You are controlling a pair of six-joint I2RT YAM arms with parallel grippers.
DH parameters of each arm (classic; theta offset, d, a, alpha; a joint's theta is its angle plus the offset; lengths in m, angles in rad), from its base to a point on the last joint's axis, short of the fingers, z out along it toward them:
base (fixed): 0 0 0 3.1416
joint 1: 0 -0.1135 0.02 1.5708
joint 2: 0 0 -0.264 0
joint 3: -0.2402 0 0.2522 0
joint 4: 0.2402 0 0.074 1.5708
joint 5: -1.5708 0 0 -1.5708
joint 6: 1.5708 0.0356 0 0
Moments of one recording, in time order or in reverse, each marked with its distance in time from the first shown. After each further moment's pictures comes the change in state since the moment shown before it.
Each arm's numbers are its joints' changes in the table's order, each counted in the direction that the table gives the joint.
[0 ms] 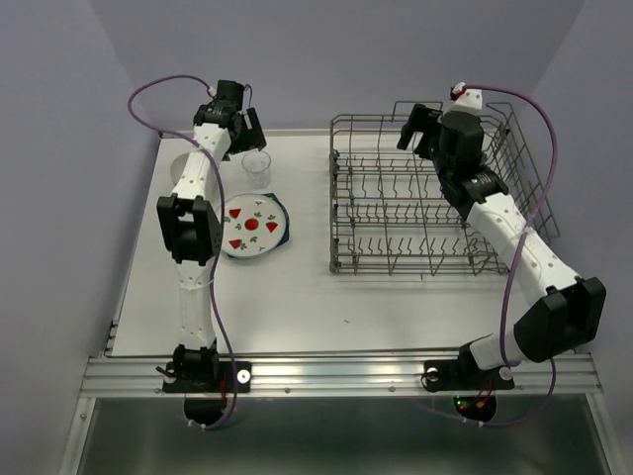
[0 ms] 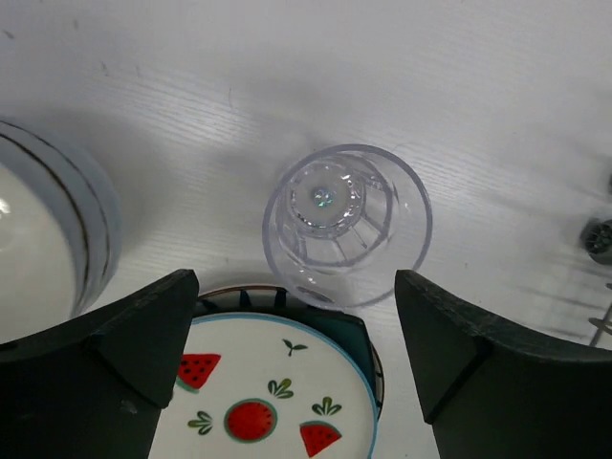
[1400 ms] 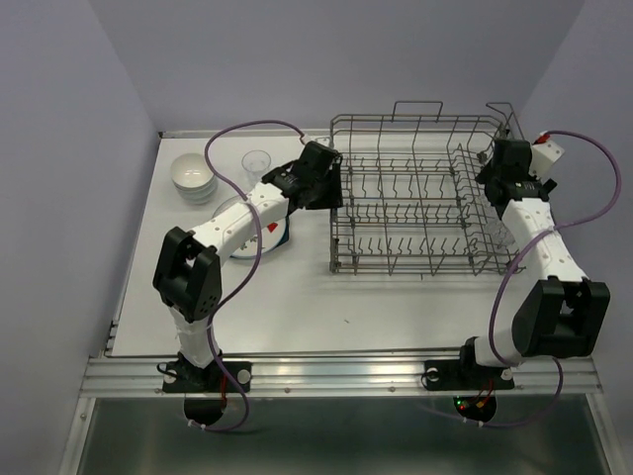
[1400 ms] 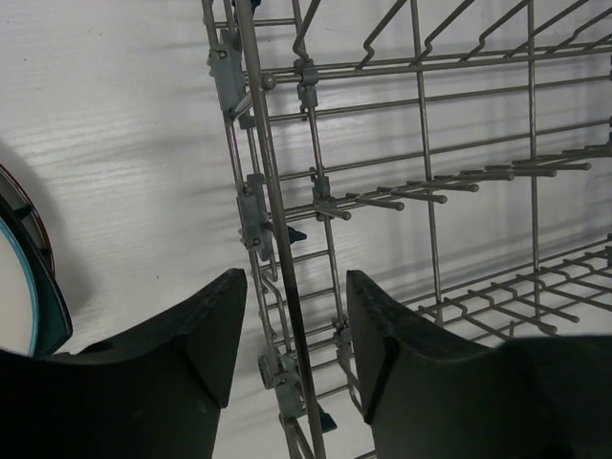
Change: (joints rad) left arm 0.523 -0.560 0.826 -0.461 -0.050 -0.161; right arm 0.393 -0.010 0.149 0.338 -0.308 0.216
